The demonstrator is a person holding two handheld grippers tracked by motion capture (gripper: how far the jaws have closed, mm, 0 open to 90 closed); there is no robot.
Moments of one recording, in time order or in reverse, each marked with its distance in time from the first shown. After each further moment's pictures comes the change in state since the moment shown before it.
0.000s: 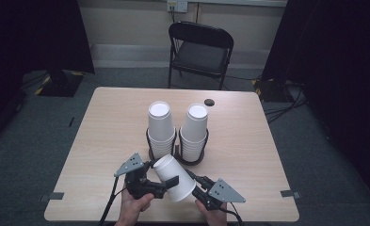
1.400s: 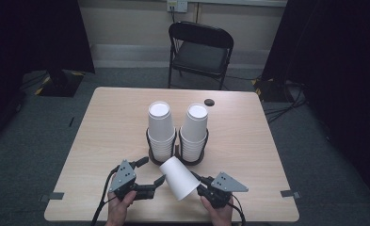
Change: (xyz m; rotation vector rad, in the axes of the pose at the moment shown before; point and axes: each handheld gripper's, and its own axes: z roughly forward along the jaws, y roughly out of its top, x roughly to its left) left arm 0.012 -0.015 -0.026 0.032 0.236 0.330; right arm -0.015 0.007 -0.008 0.264 -0.016 0.128
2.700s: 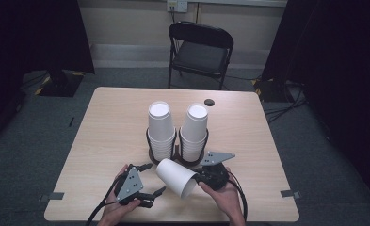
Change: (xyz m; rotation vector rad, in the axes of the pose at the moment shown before) left arm -0.005 -0.012 0.002 0.112 -0.084 0.255; right arm -0.020 0.059 0.026 0.447 0.148 -0.031
